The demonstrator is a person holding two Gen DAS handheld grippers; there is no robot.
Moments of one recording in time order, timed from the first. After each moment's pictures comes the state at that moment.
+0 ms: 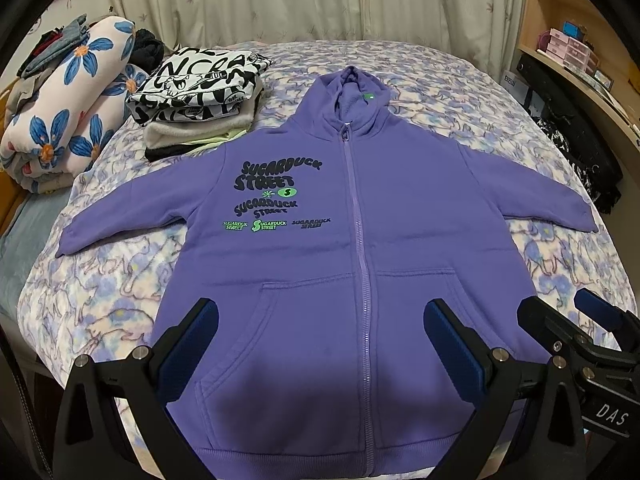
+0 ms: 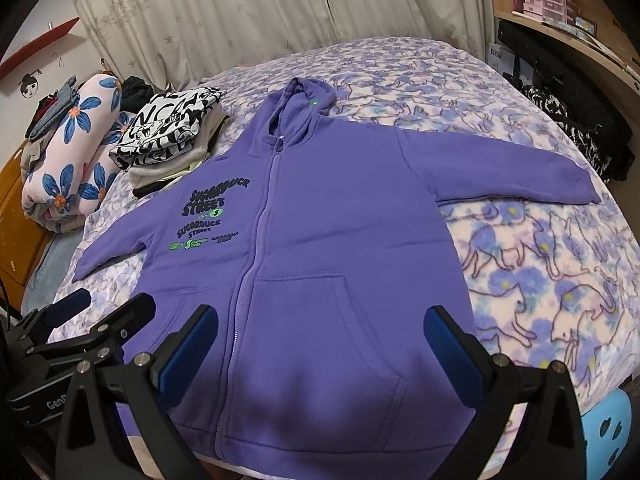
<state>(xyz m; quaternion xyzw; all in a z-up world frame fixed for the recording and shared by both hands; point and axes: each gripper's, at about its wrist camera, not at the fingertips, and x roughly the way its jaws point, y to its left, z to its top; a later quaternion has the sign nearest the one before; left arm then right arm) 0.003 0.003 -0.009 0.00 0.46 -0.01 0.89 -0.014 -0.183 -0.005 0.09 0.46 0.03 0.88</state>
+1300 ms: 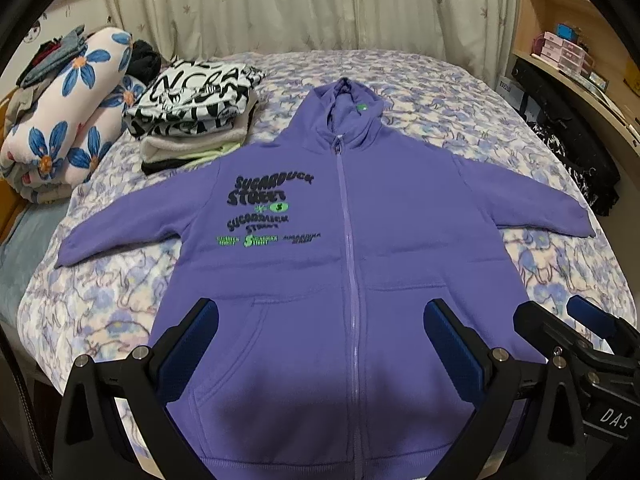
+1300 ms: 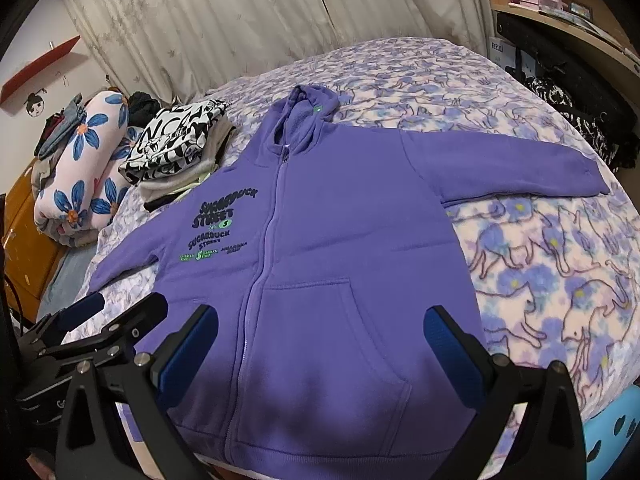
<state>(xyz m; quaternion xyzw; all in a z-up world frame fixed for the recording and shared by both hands) 0.008 -0.011 0.000 0.01 0.44 -0.01 0.90 -0.012 -0.191 0.000 0.12 0.45 0.04 0.88</state>
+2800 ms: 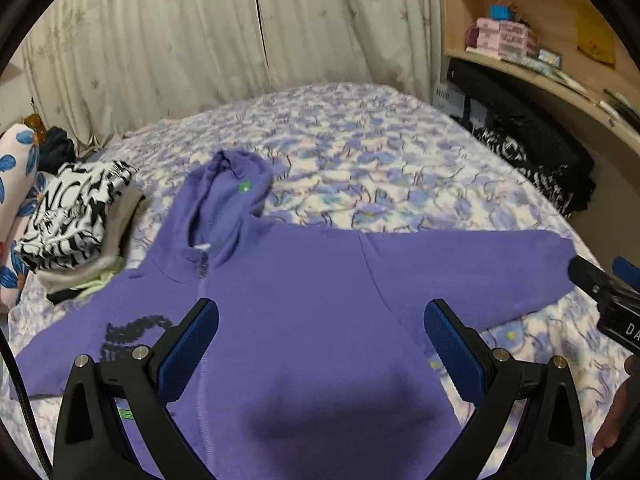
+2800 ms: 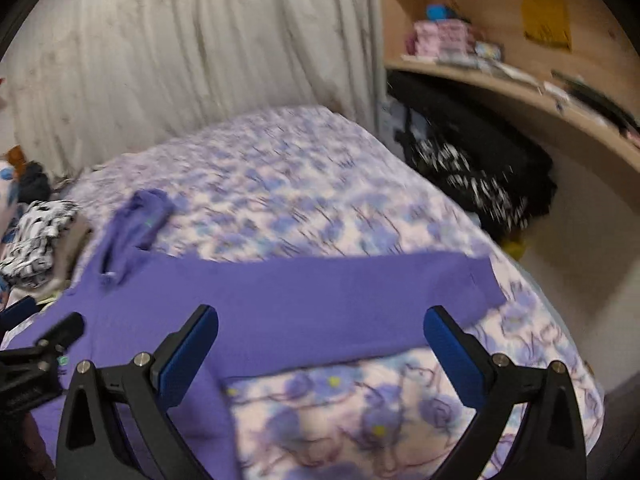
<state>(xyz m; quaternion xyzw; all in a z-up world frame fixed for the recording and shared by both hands) 0.188 -0.203 -0.017 0.07 0.38 -0.11 0.92 0.106 -0.426 -0.001 0.09 0.36 -0.17 0.91</state>
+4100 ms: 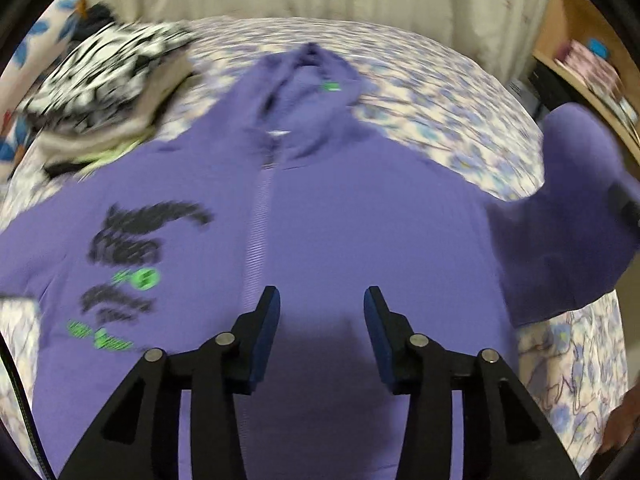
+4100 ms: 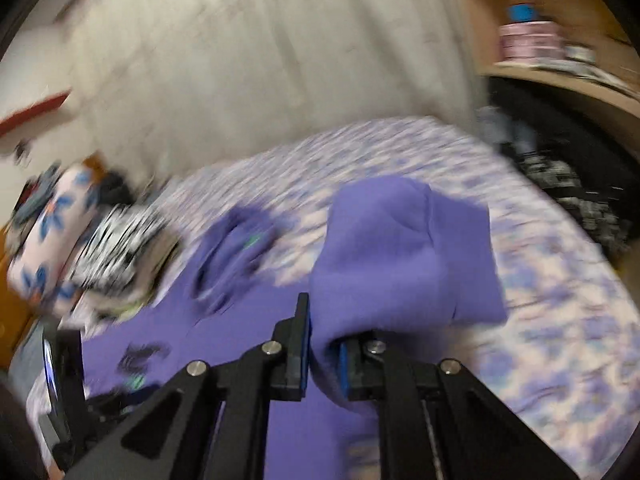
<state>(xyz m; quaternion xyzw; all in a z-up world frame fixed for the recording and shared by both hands) 0.218 -0.081 -0.100 -0.06 0.49 -0.03 0.87 0.176 -0.313 -0.005 0.09 0.34 0.04 0.93</state>
